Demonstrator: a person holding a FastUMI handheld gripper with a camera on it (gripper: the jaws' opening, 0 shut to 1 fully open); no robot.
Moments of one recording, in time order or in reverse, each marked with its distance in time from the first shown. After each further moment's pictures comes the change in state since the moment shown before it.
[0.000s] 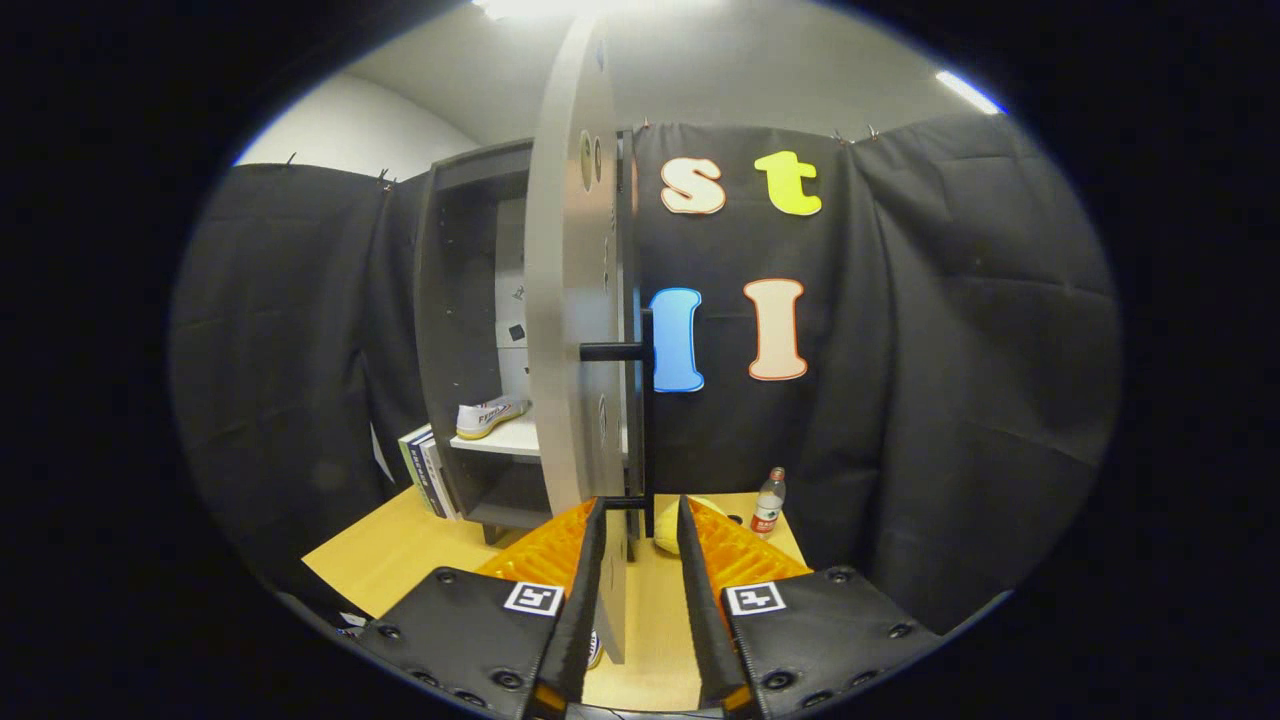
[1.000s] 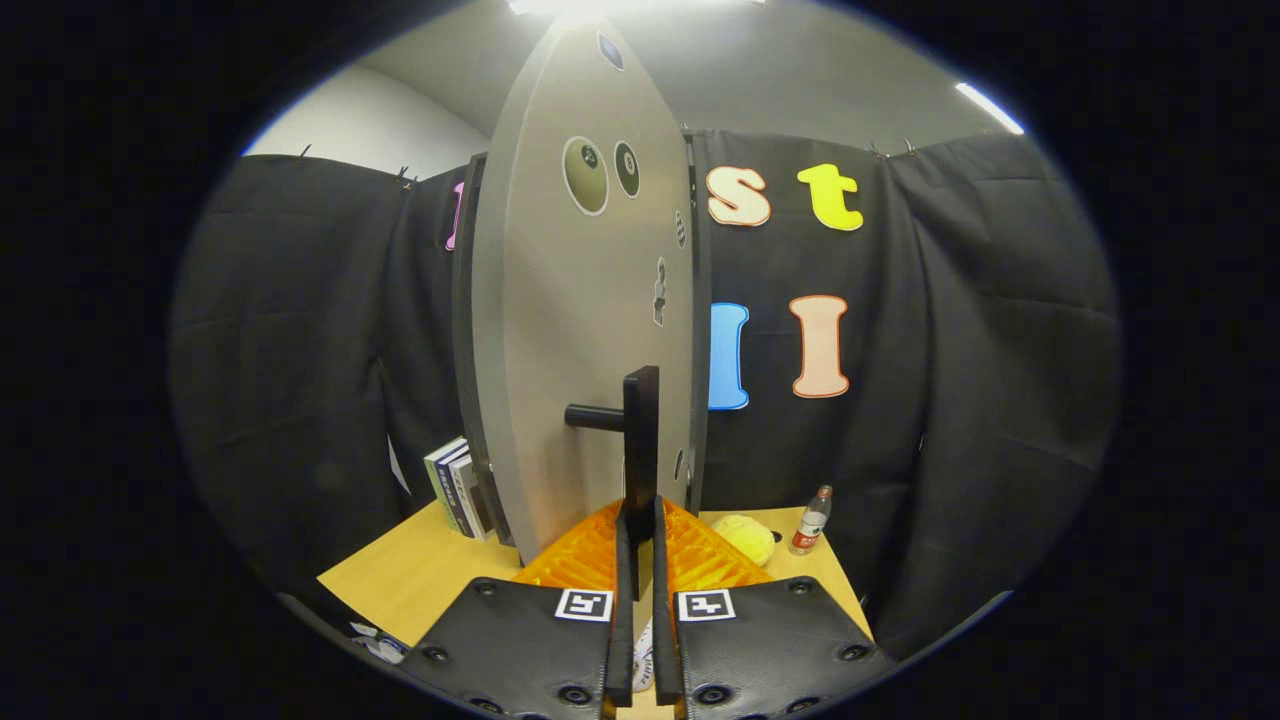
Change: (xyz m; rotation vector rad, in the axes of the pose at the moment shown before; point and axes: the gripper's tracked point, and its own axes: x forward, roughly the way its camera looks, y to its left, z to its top) arm 0.018 0.025 0.009 -0.041 -0.011 0.061
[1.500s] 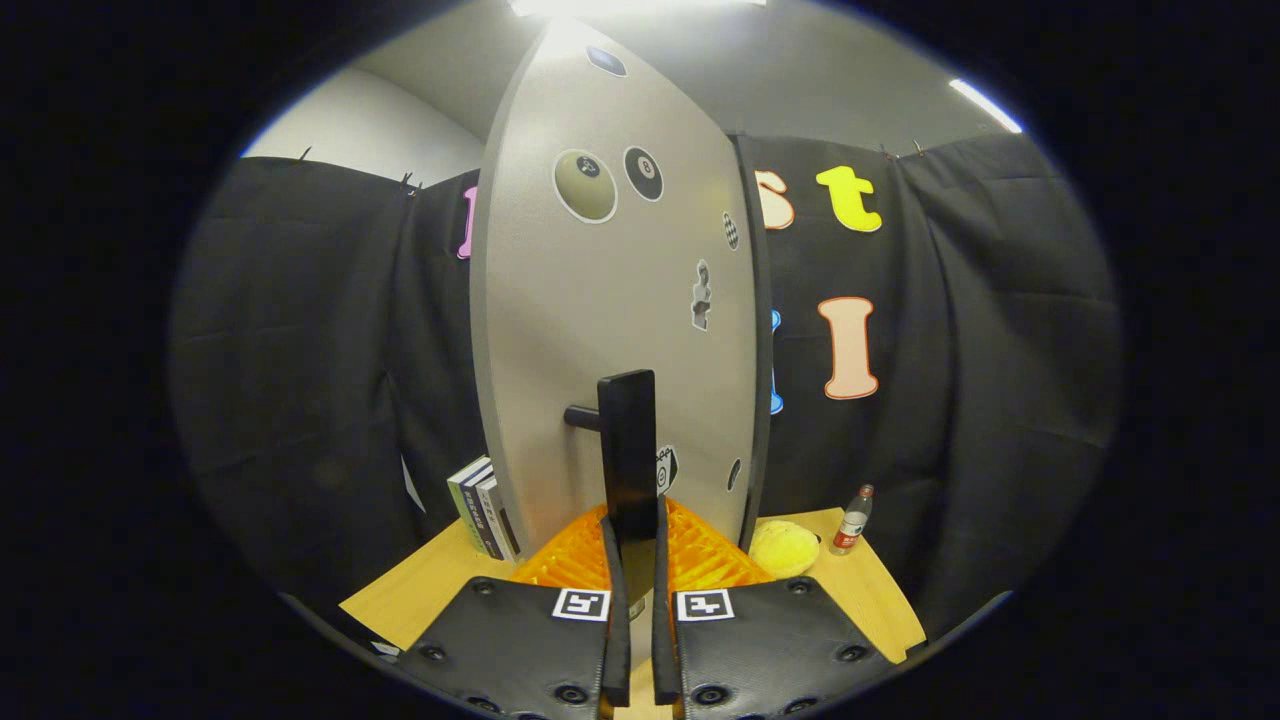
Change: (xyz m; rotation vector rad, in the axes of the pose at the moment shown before) arm 0.012 0.031 0.006 0.064 -0.025 -0.017
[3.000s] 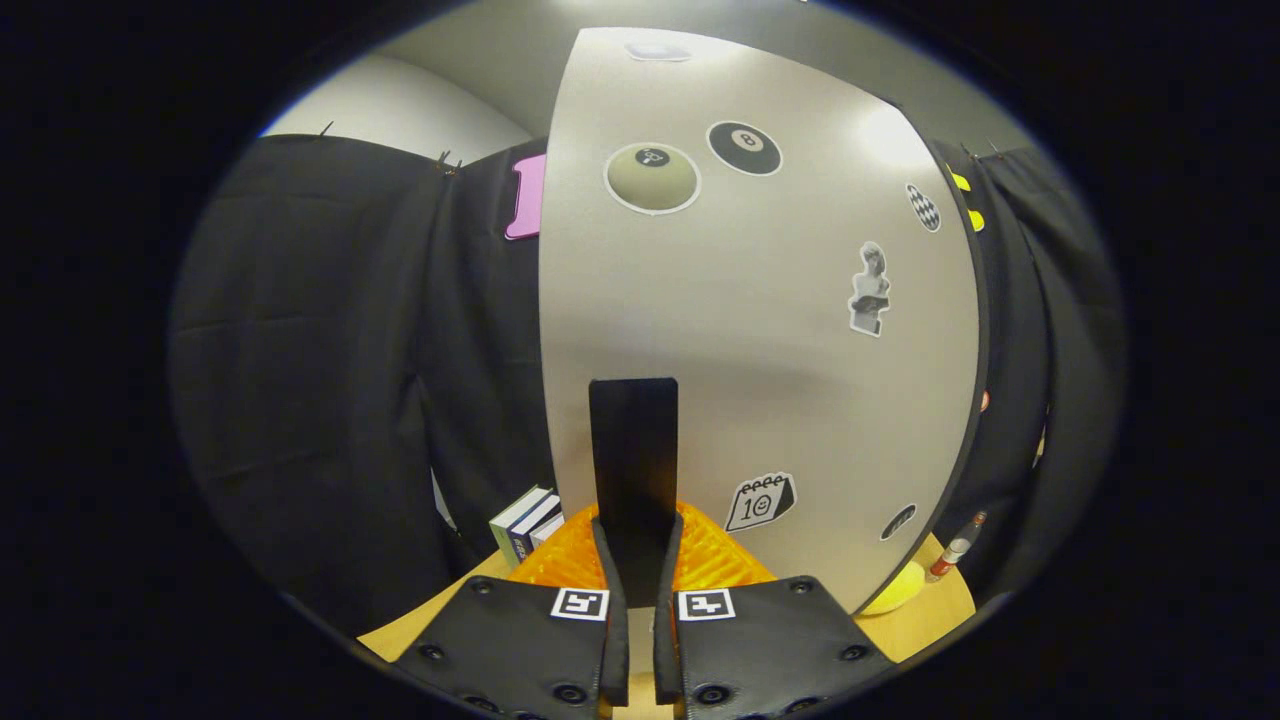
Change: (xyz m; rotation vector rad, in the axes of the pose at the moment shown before) arm 0.053 0.060 0.008 -0.038 -0.013 0.124
